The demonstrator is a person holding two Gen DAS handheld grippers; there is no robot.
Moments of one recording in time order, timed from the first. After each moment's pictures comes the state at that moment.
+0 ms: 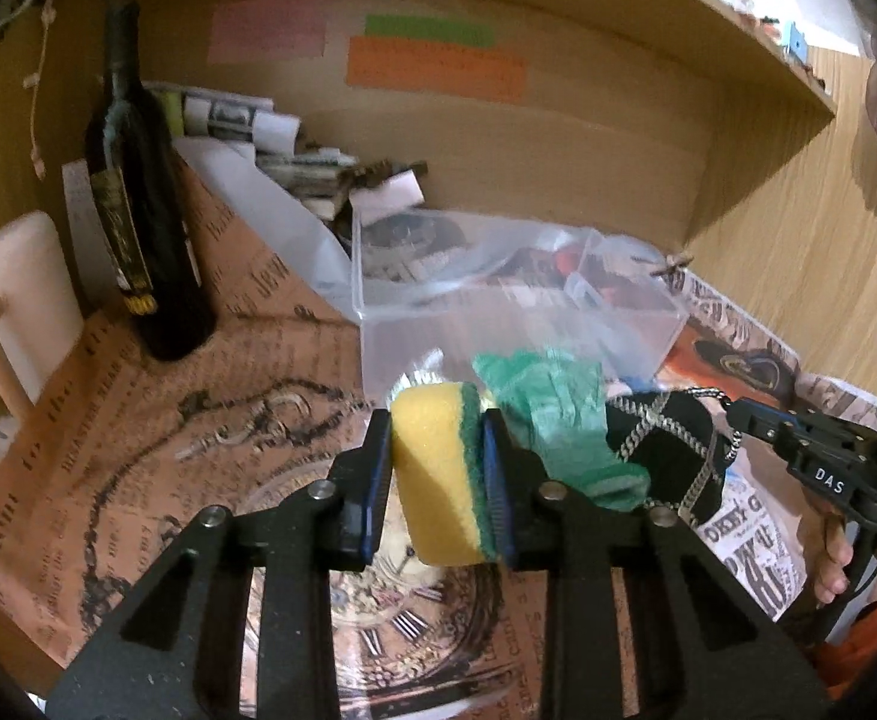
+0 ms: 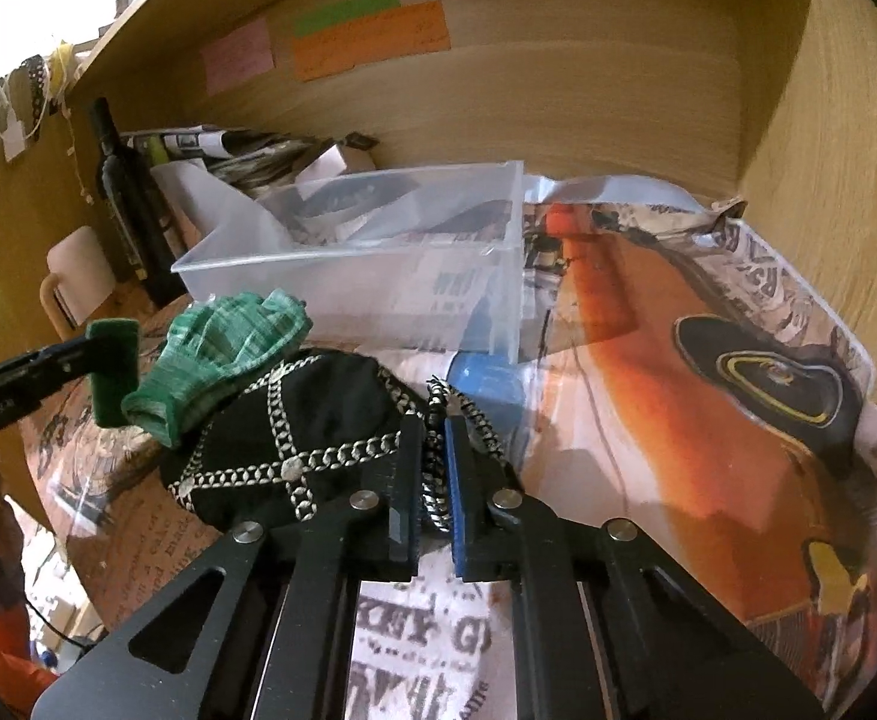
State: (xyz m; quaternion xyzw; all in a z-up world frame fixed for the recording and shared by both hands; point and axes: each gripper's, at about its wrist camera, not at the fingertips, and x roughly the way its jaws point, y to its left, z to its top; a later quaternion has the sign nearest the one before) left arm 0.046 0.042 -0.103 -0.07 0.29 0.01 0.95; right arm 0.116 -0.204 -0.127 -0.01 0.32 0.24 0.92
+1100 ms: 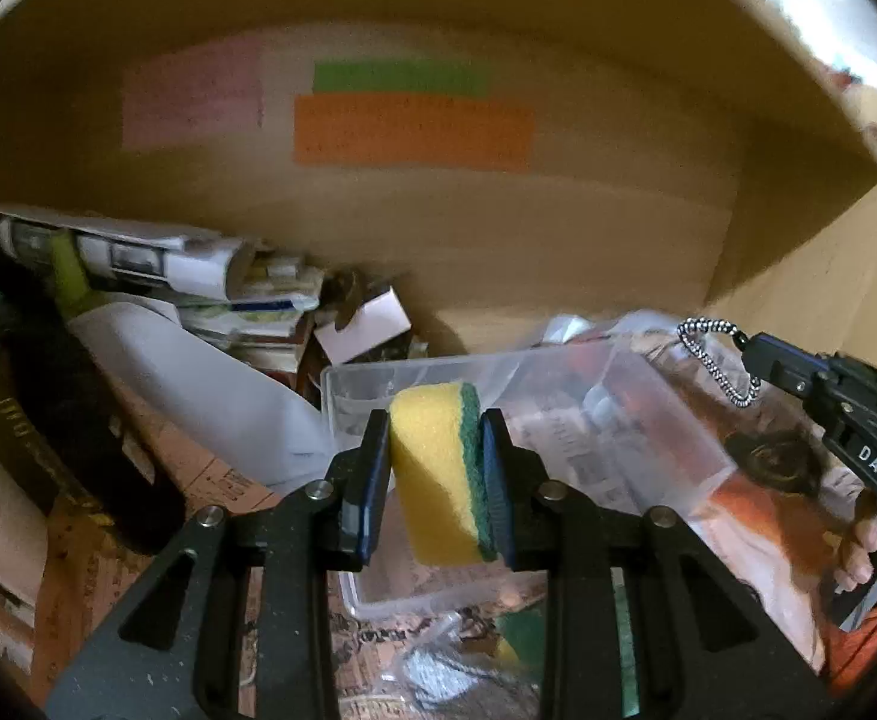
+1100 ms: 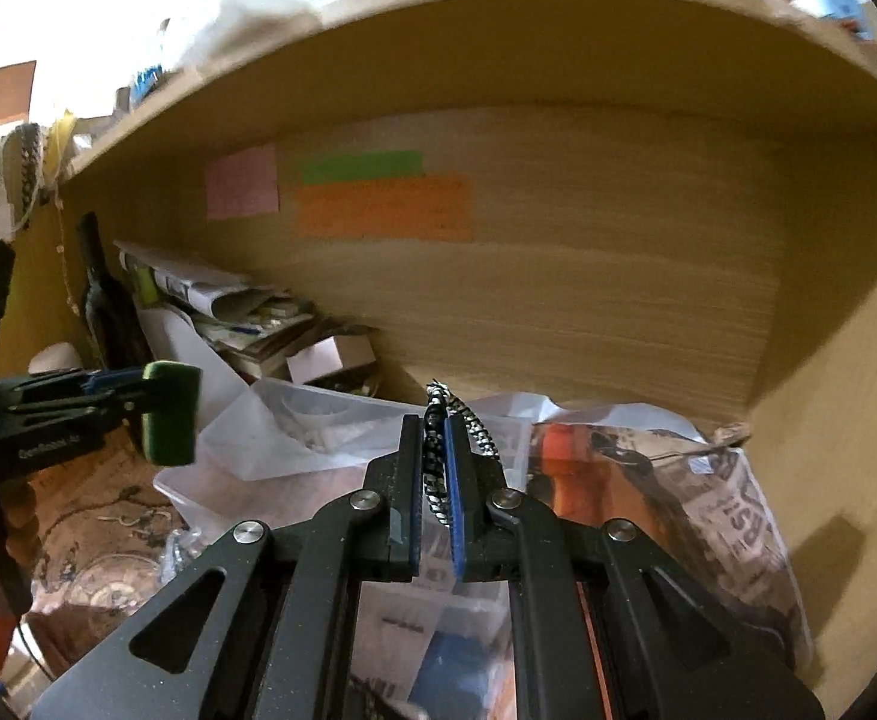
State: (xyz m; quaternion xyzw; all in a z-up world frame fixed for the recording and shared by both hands) left arm 0.187 0.056 -0.056 -0.03 0.29 -0.01 0.96; right arm 0.188 -0.156 -0.040 -0.05 0.20 0.25 0.94
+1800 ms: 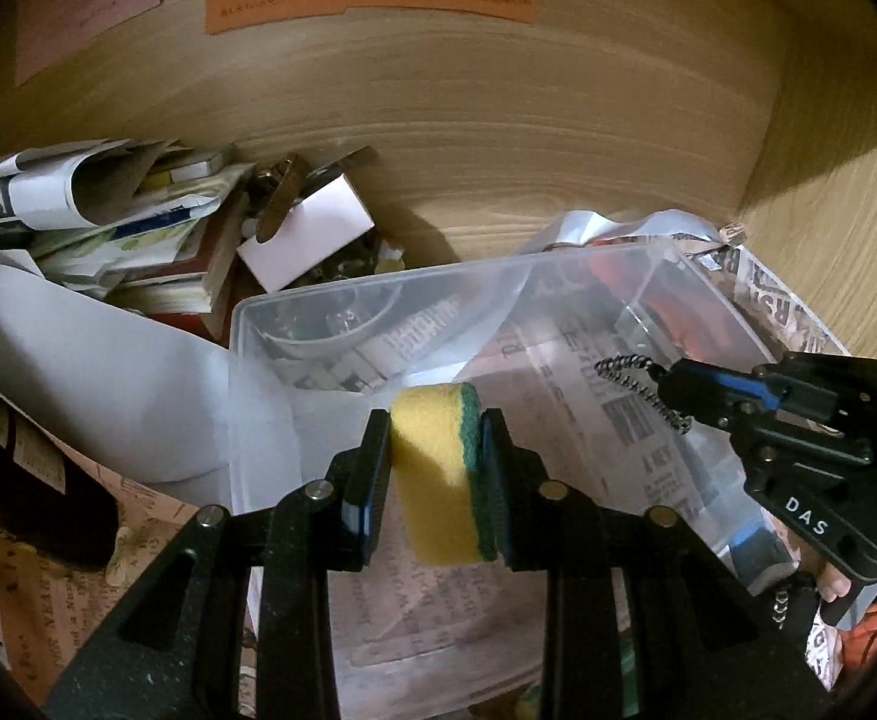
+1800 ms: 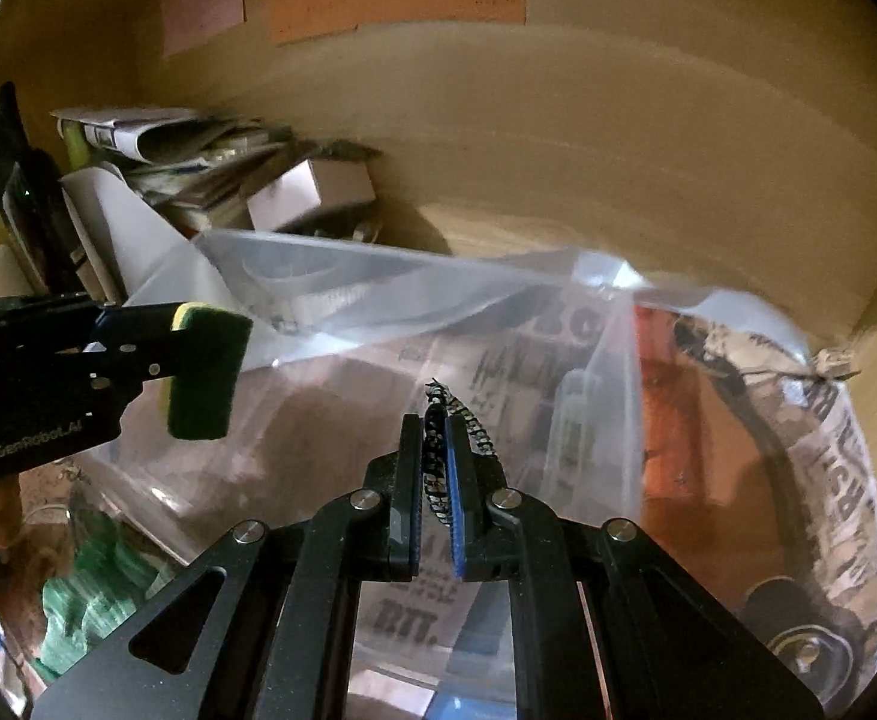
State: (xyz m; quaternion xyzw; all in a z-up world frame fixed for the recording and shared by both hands) left arm 0.258 0.041 -0.108 -0.01 0.39 -0.04 0.92; right arm 0.264 -0.119 -0.112 -0.09 0.36 0.26 0.89
